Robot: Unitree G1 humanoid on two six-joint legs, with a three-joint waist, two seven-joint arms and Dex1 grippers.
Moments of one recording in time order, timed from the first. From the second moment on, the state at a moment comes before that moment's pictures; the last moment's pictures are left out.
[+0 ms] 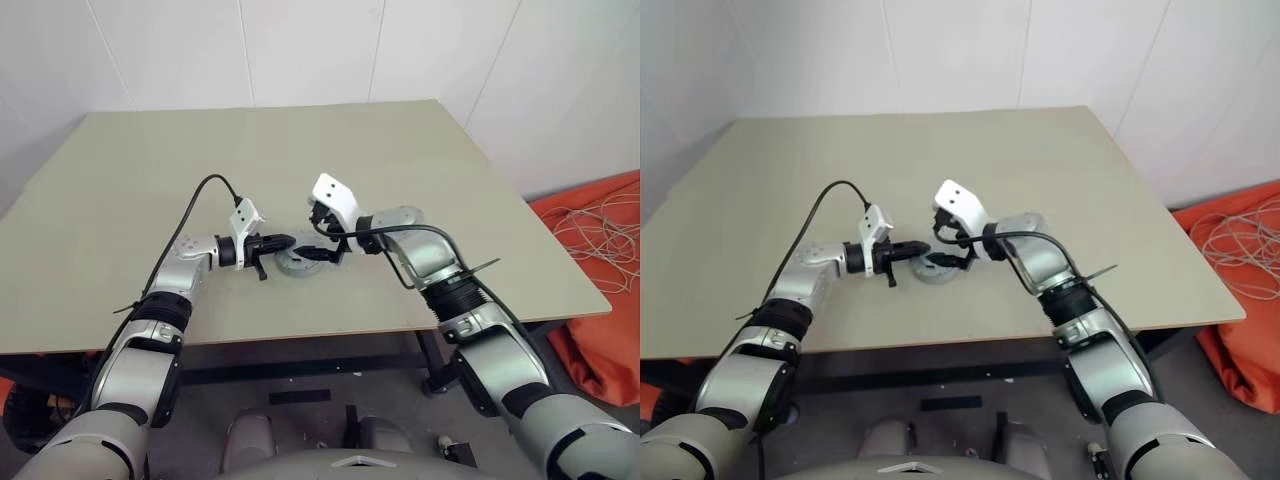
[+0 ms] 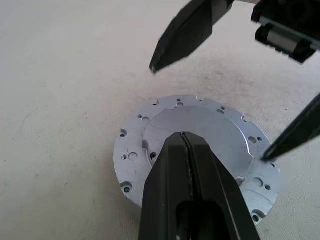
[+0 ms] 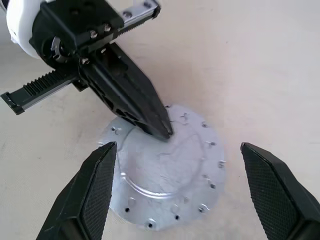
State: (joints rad) left arm -0.67 0.34 -0.07 0.74 -0.18 0.03 -1.11; right arm -0.76 -0.28 0.30 0.27 -0.01 0.54 0.93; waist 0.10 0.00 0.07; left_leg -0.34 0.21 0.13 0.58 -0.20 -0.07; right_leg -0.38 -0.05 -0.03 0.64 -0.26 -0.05
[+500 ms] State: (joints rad) left arm -0.67 0.34 -0.06 0.76 -0.18 0.02 -1.12; right arm -0.71 -0.23 -0.02 0.08 0.25 1.31 0.78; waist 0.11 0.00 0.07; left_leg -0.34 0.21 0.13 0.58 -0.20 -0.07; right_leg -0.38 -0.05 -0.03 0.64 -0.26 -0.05
